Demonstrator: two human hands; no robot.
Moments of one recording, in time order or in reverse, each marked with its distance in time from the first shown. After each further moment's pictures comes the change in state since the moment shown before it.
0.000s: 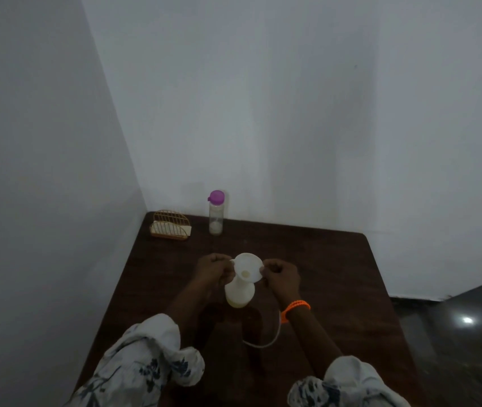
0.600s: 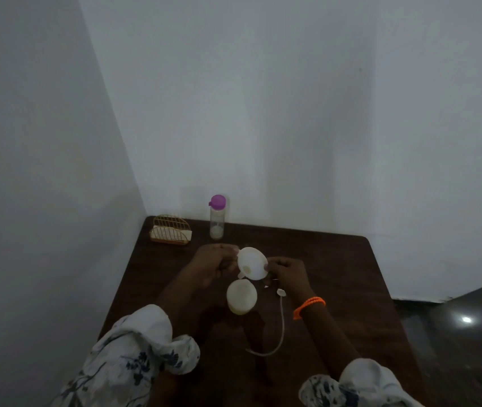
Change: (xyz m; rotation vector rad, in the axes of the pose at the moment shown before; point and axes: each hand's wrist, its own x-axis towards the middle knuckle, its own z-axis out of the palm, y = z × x) left_hand -0.001 0.040 -0.011 -0.083 -0.196 0.043; right_hand 0.012 -0.020 -0.015 0.145 -0.166 0.053
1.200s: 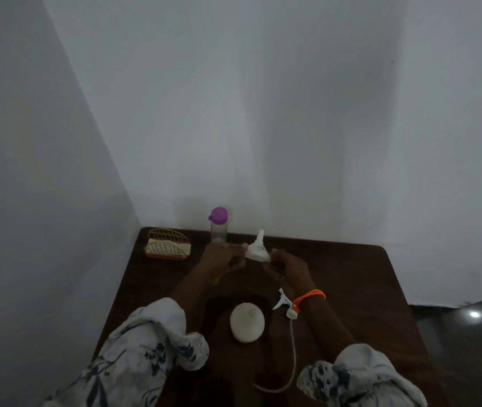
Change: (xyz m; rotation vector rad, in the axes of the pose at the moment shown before) left_hand 0.092 0.028 0.018 -0.063 0.042 -0.002; right_hand 0.097 -0.023 0.009 0.535 0.039 0.270
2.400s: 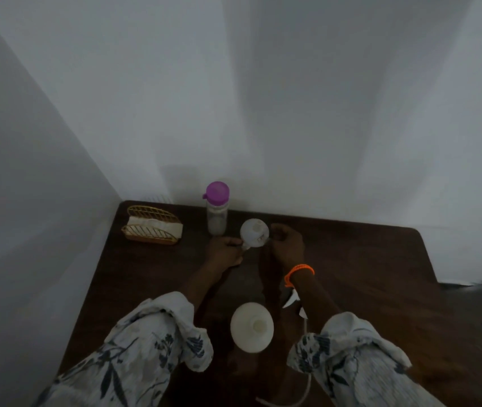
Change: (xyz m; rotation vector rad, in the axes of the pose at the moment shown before) left_hand 0.139 -0.086 -0.019 0.207 0.131 -0.101; right_hand 0.143 0.055 0.004 -0.823 0.175 -0.371
